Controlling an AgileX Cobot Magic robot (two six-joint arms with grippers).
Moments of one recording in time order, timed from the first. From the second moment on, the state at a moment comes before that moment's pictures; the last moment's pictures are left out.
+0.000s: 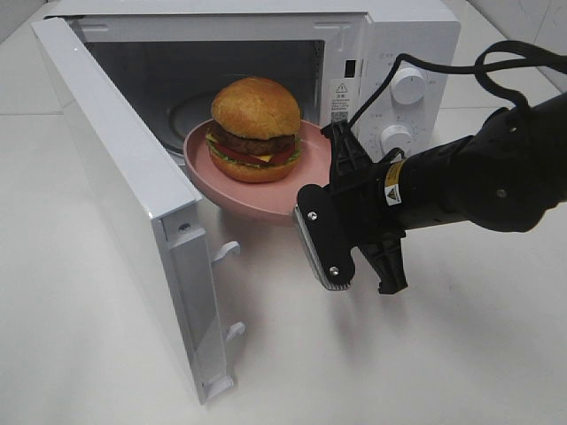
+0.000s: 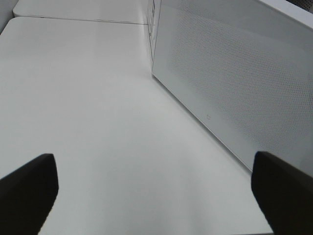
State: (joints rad) left arm -0.01 0.00 -0.52 -0.14 1.06 0.02; right arm 0.59 1.73 -0.76 -0.29 -0.14 -1.21
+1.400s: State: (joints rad) left arm -0.01 0.00 -0.52 -0.14 1.06 0.02; right arm 0.58 1.00 -0.47 -0.31 0.32 -0.94
